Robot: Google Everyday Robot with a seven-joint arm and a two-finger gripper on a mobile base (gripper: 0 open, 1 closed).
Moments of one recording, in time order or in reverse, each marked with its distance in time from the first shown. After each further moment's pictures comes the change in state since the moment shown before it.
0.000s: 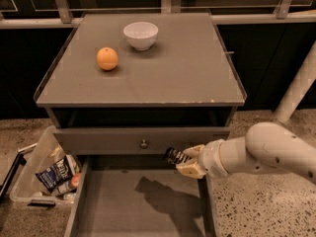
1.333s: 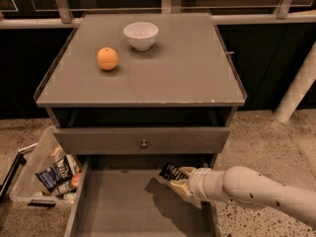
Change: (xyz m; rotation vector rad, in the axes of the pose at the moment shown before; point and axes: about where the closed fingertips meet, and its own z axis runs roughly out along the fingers) arm 0.083 -0.023 0.105 0.147 -0.052 0.045
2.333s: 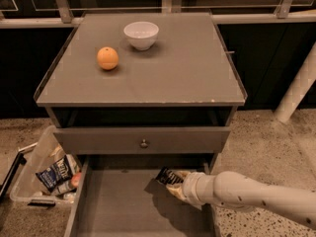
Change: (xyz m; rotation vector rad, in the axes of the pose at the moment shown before) arm 0.020 0.004 0.031 0.010 0.026 -0.017
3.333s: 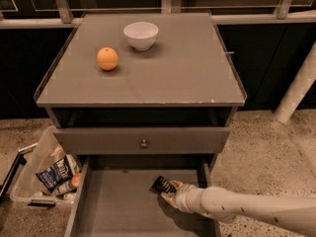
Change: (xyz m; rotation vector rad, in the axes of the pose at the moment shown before) arm 0.063 -0.007 0.096 0.027 -0.027 -0.014
